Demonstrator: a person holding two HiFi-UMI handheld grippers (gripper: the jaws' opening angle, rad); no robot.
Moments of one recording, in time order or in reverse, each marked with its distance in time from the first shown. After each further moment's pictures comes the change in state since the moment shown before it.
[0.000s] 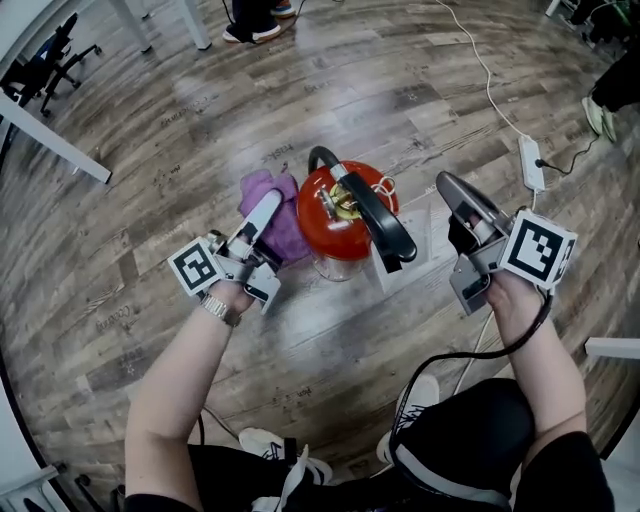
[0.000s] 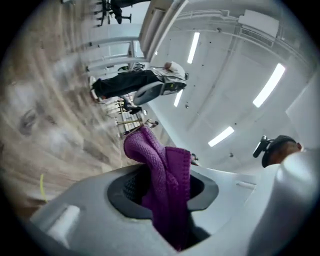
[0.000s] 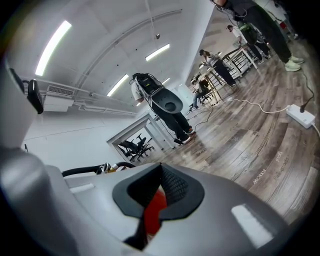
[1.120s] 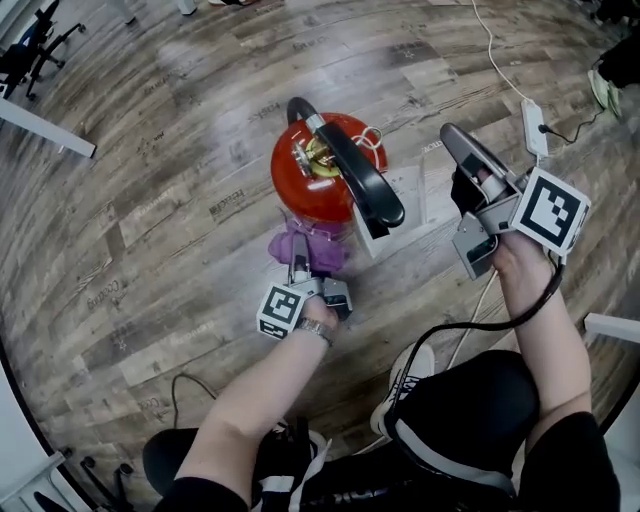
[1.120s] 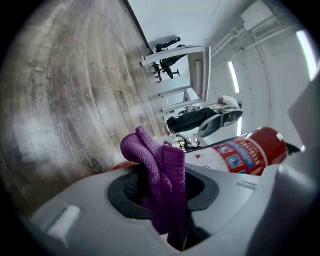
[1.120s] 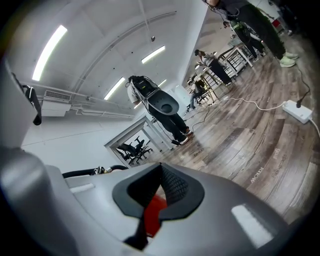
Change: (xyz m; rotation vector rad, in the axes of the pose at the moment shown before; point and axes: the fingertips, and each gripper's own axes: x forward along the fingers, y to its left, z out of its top) left arm -0.118 0.138 -0.159 -0.151 -0.563 0.695; right arm -0.002 -0.018 0.006 0.021 -0.014 -0.008
